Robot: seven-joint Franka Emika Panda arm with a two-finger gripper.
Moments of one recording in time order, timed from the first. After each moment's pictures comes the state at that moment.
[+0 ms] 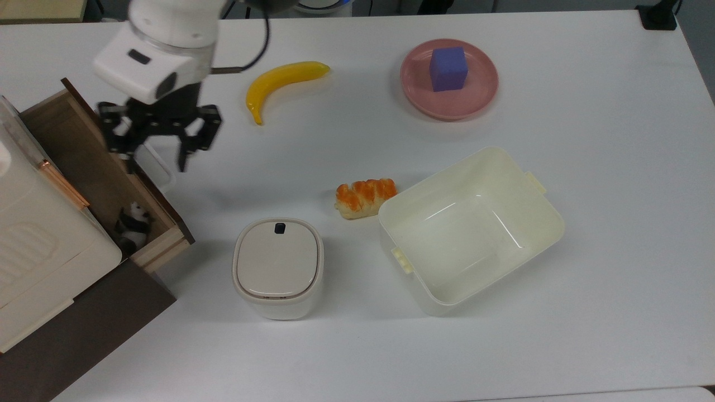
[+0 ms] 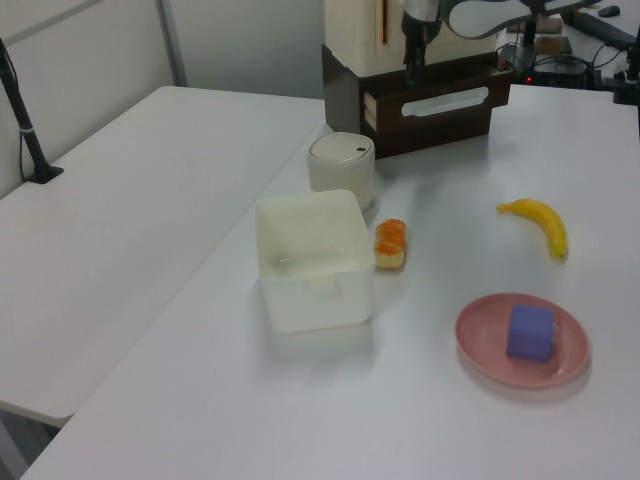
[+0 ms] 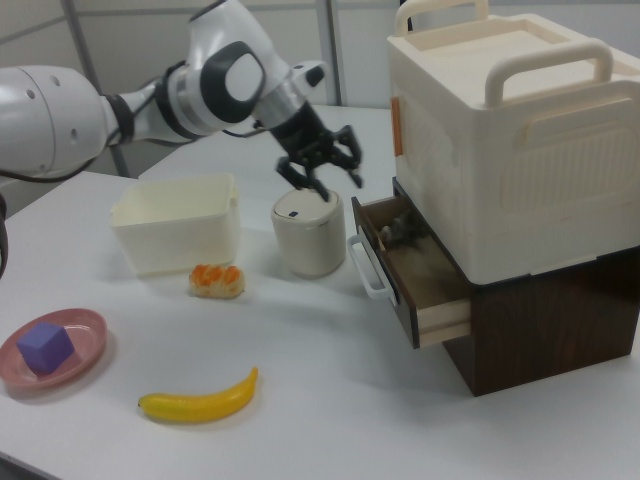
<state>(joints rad) -0.18 0.35 0.07 -1.45 -0.41 2.12 -0.29</state>
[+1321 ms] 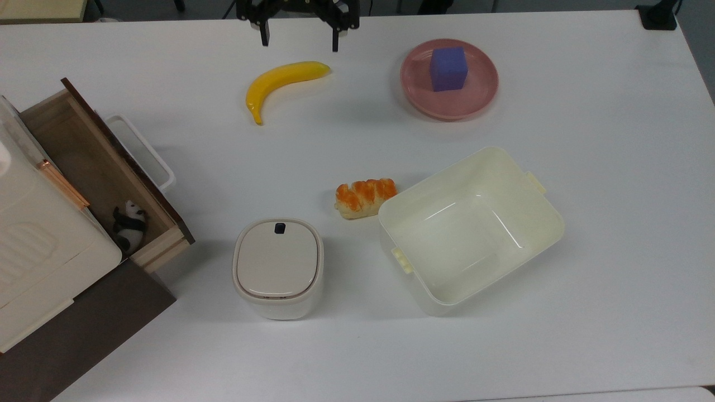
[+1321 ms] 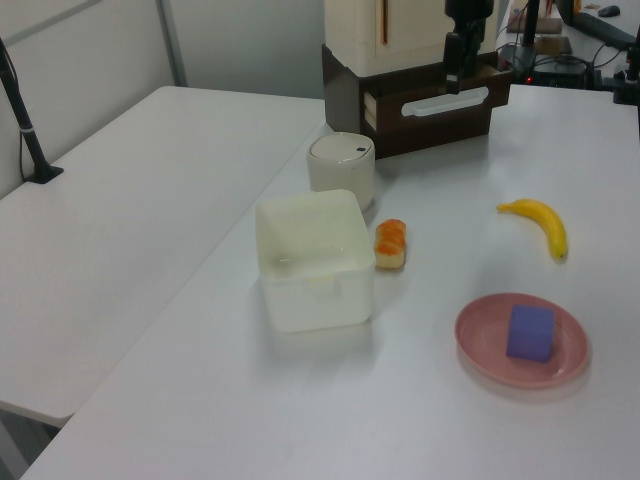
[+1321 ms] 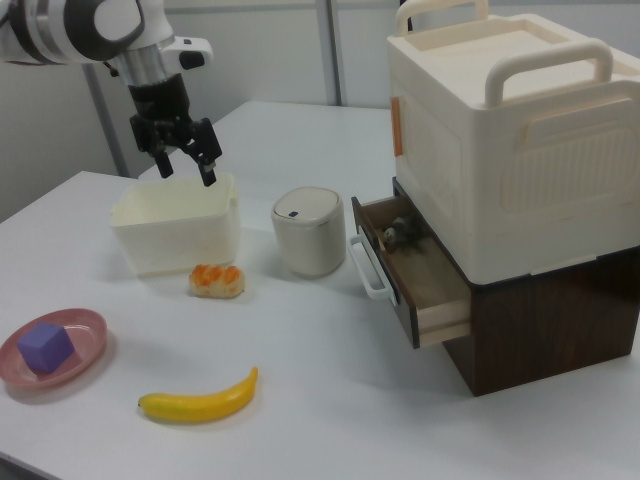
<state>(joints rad) 0.00 0.04 0.06 -1.59 -0.06 1.67 0.11</state>
